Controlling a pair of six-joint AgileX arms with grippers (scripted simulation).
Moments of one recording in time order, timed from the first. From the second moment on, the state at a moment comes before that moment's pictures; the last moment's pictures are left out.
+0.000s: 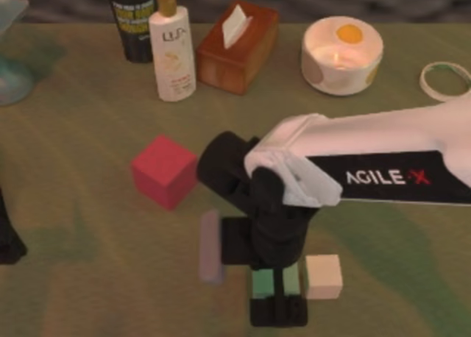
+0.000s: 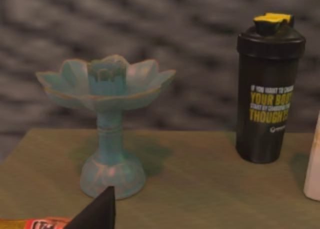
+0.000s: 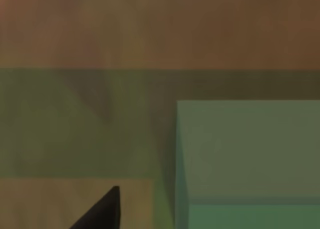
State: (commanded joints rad) left arm 0.02 0.00 0.00 0.00 0.00 0.00; right arm 0.86 2.10 1.35 -0.82 0.00 -0.70
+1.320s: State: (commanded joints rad) left arm -0.08 0.47 0.44 -0.28 0.00 0.06; right arm 0.66 1.57 1.20 -0.80 -0.04 -0.56
